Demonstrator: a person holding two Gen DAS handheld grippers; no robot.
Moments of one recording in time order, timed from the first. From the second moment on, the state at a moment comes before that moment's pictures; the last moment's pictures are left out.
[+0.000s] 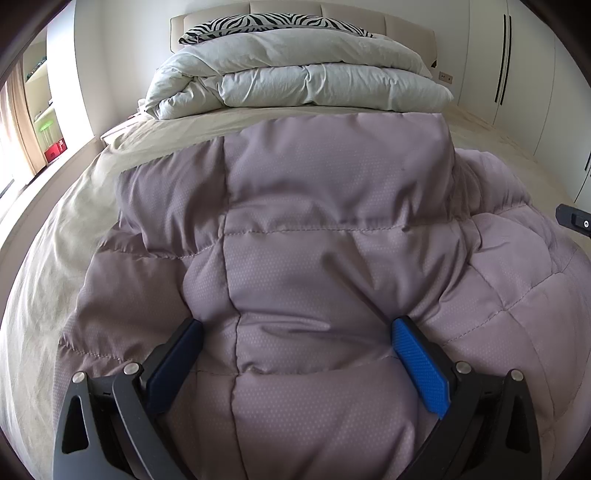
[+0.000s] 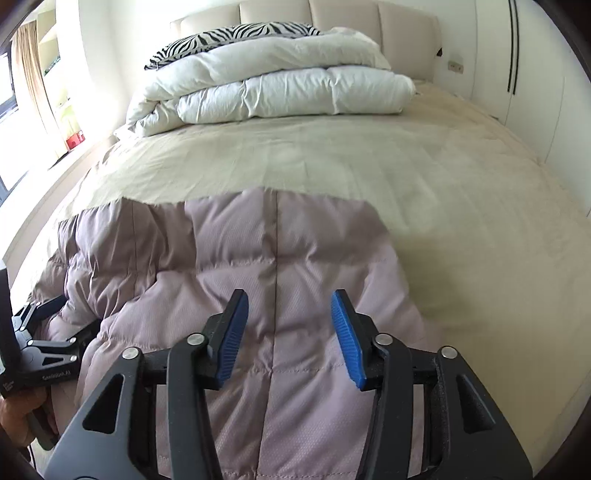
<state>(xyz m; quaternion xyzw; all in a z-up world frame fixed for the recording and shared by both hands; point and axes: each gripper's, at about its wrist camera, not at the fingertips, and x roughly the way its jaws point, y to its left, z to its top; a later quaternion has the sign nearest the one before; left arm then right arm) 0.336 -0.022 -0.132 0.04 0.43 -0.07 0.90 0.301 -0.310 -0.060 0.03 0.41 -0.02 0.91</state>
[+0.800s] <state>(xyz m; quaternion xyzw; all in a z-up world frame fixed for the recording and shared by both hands) 0.276 0.017 -0.079 0.02 0.40 -0.05 0.92 0.254 -0.254 -0.038 0.04 0.42 0.09 0.90</state>
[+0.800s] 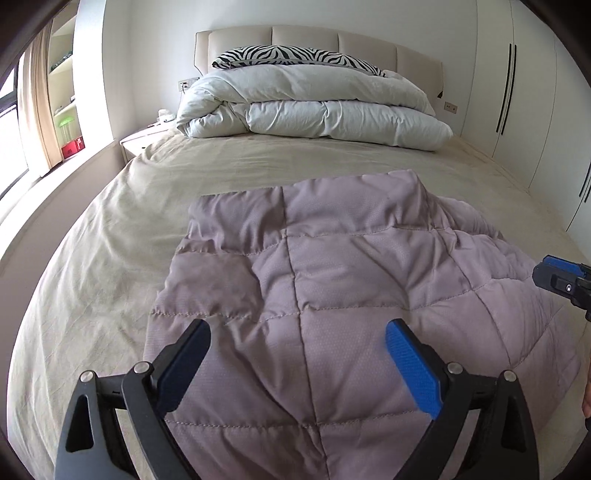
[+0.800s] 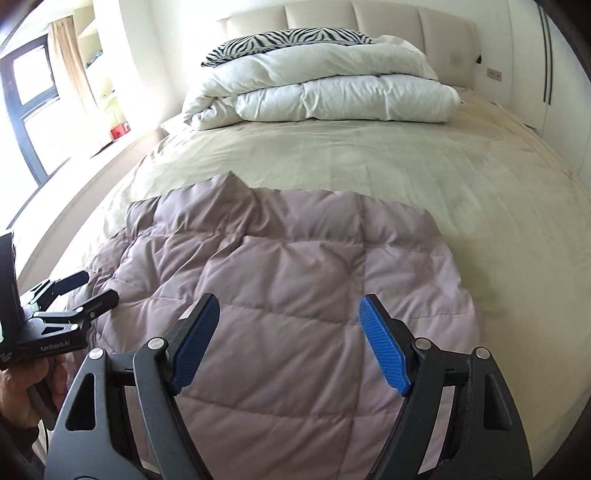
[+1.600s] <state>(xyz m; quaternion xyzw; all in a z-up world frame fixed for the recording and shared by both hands) 0.259 0.077 -0.119 -0.03 0.45 -0.03 0.89 0.210 -0.246 -0.059 0.02 0.42 0.05 0.91</state>
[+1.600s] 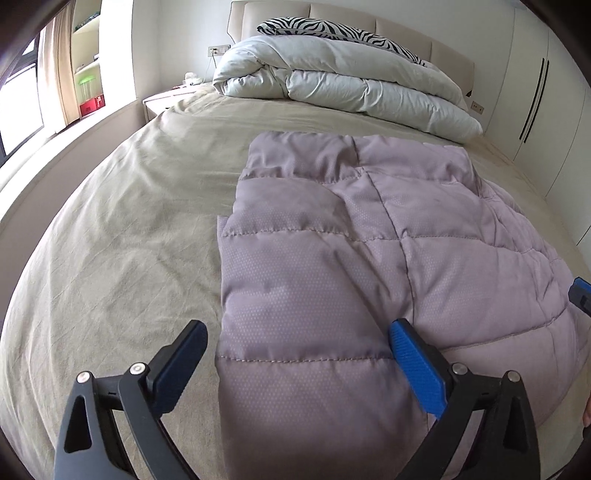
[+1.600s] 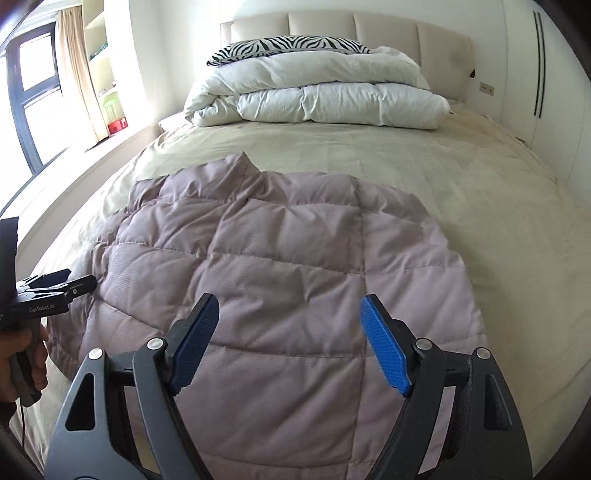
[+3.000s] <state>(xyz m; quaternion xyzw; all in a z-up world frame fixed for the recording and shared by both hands) 0.295 0.169 -0.139 -0.36 0.51 -0.19 0.76 0.245 -0.453 -0.170 0.43 0.47 0.17 0.75</state>
